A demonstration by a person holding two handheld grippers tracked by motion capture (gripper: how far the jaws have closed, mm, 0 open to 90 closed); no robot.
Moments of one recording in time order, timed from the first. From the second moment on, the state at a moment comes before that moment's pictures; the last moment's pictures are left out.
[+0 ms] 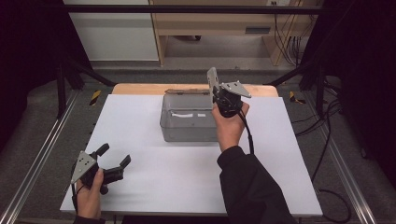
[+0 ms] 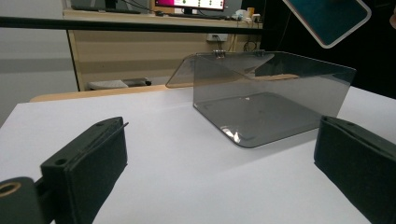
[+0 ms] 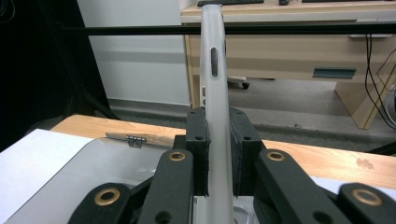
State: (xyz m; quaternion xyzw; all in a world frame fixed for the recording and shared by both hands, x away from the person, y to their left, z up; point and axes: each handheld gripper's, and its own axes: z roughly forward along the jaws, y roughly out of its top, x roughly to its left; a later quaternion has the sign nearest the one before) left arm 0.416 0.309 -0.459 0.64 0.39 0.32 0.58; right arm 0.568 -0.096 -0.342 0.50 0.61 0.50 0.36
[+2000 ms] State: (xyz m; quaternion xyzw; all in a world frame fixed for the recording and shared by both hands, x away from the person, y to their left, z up) left arm 0.415 0.308 -0.459 0.64 0.38 0.32 0.58; right arm 0.574 -0.106 -0.352 0.51 0.61 0.48 0.37
